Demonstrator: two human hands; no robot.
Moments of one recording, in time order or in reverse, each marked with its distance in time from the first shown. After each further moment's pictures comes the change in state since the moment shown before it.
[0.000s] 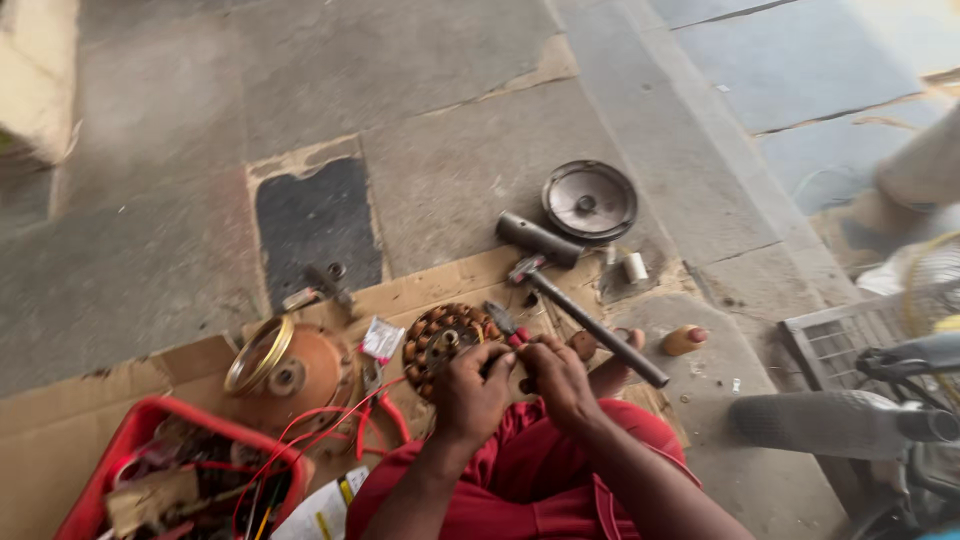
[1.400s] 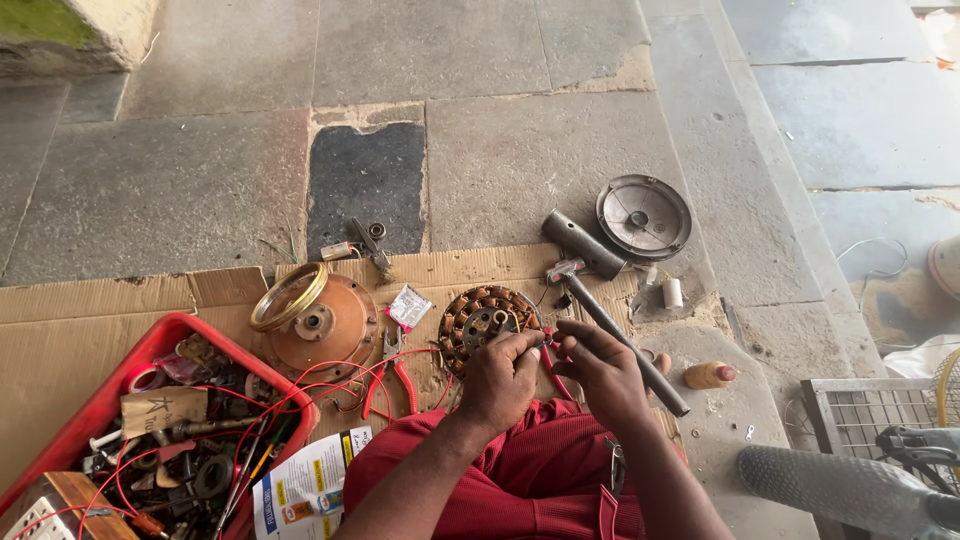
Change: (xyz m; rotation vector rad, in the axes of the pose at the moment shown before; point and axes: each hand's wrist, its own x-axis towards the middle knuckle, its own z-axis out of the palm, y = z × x) left_hand -0.006 0.003 -0.007 -0.092 -0.003 0.084; right_hand 0.002 -0.026 -0.023 0.030 -0.222 -0.075
